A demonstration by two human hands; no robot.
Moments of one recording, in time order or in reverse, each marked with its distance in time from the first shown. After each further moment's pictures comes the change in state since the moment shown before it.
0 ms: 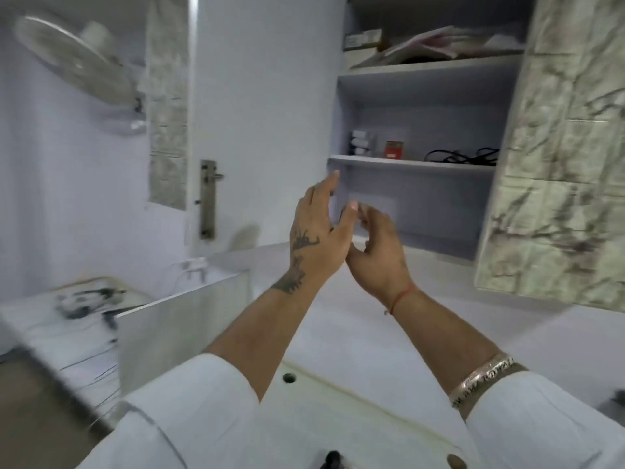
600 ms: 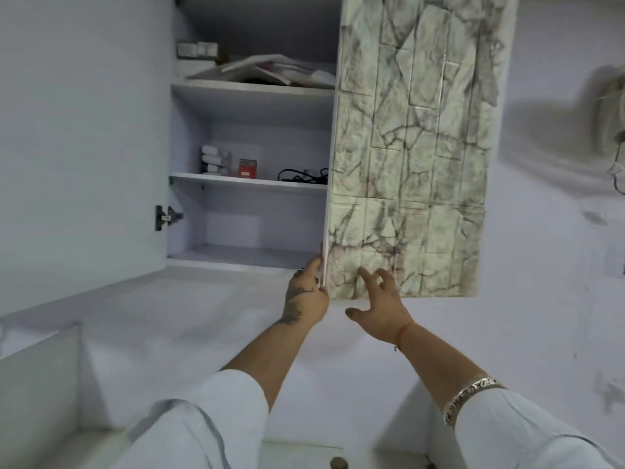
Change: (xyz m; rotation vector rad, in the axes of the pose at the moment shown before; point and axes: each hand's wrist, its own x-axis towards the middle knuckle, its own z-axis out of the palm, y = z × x) left_hand -0.052 0.031 0.239 -0.156 -0.576 -0.295; right_hand -0.043 0.173 -0.198 -0.534 -0.120 0.536
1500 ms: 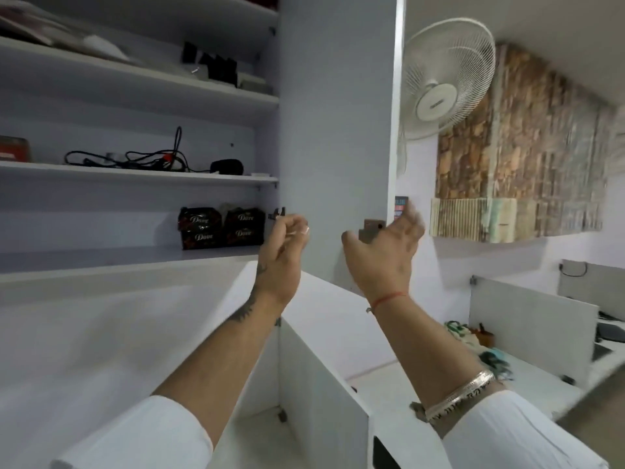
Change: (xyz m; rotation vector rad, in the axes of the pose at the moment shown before) left_hand -0.151 0.216 0.115 -0.837 -0.354 0.279; right_hand -0.207 0.053 -0.218 0.100 0.932 0.404
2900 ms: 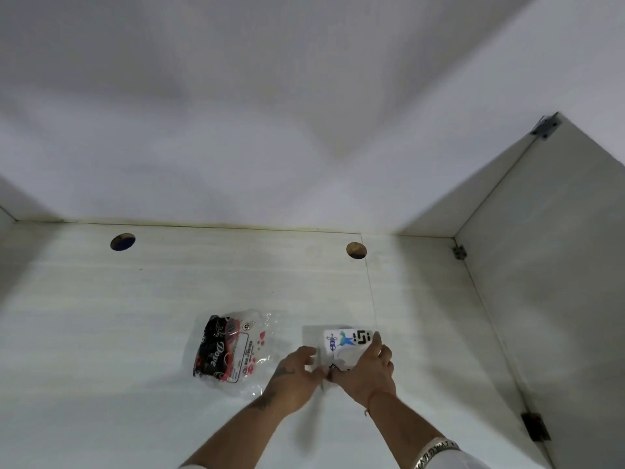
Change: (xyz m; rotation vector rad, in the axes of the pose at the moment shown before) left_hand -0.368 -0.494 -0.374 0.485 -0.018 -1.359; right_hand -0.457 0.344 0.463 -0.597 -1.255 0.529
